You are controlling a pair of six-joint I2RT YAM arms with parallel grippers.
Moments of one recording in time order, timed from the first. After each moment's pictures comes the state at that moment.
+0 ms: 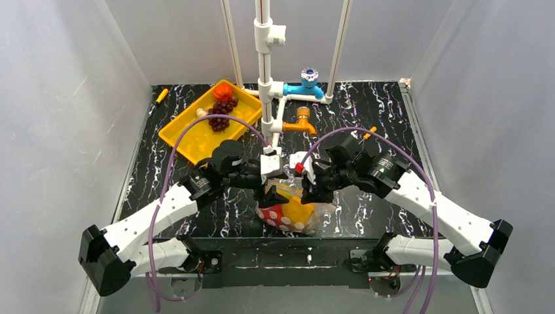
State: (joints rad) left arm -0.79 1.05 0.86 -0.23 0.71 0.27; right arm 0.90 1.11 1.17 -0.87 -0.55 -0.40
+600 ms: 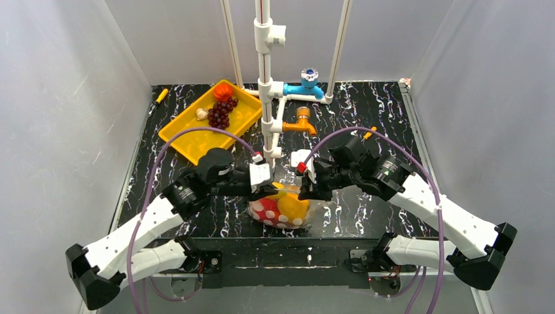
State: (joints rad) left arm -0.82 0.93 0.86 -0.37 0.58 0.33; right arm 0.90 1.08 1.17 -0.82 -0.53 -0.40
